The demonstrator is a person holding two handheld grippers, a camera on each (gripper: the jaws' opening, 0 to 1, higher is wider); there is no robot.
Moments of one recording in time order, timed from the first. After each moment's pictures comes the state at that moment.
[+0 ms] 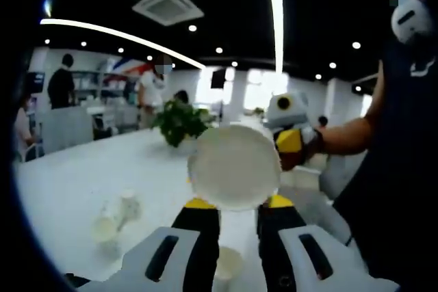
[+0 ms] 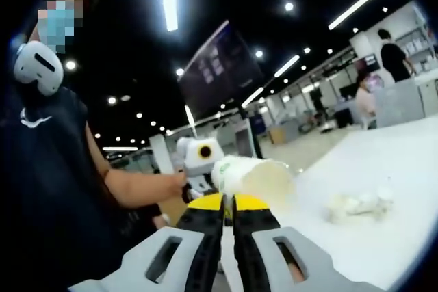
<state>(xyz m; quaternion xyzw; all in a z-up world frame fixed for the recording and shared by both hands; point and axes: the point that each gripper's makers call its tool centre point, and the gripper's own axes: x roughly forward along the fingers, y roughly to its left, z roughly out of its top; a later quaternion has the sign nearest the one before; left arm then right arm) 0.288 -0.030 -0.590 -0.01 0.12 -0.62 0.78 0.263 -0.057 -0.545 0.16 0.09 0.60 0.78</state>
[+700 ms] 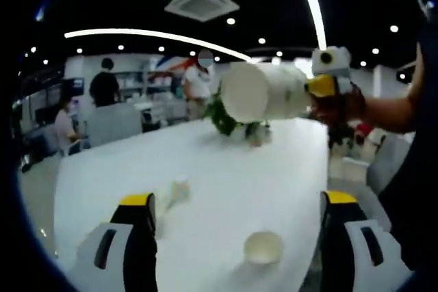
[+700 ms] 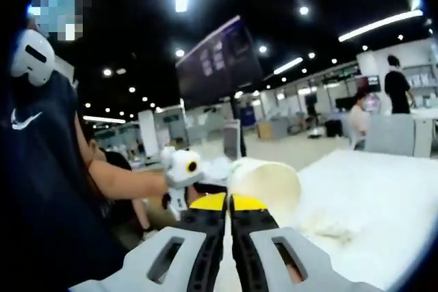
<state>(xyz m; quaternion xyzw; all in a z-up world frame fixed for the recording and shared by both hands) 0.328 0.015 -0.617 0.05 0.13 -0.44 0.89 0.293 -0.071 -0.500 0.04 0.08 0.58 0.81</state>
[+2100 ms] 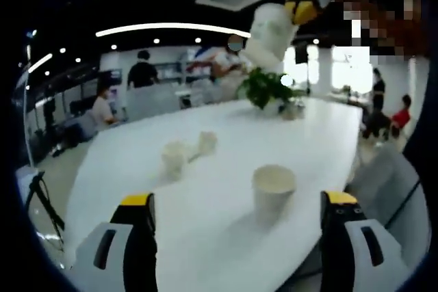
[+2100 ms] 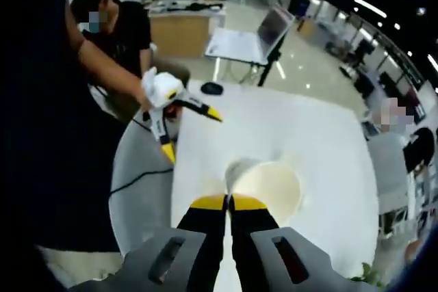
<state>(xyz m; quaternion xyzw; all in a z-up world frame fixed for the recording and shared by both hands) 0.271 0.056 -0.712 0.05 0.15 -0.34 0.93 0.285 -0.066 -0.539 -0.43 0.32 0.57 0.62</state>
